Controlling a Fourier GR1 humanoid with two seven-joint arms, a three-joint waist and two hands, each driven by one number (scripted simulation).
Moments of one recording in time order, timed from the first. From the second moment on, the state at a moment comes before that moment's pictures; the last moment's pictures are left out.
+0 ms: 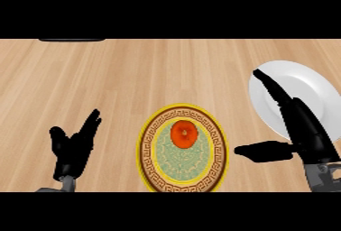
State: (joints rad) left arm 0.01 0.25 -0.19 -1.46 0.24 0.18 0.19; right arm -0.25 -0.55 0.35 -1.90 0.28 -0.15 0.53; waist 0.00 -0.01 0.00
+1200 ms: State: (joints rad) left arm 0.01 0.21 -0.15 -1.43 0.19 0.12 0.16; right arm -0.41 -0.14 0.59 -1.69 0.60 0.03 0.92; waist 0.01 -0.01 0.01
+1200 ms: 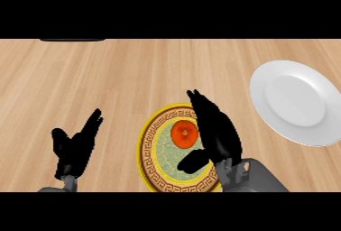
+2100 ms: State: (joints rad) left arm 0.00 0.17 -0.11 -1.46 0.15 0.10 0.22; right arm -0.40 -0.02 0.55 -1.47 0.78 0.07 0.86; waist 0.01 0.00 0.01
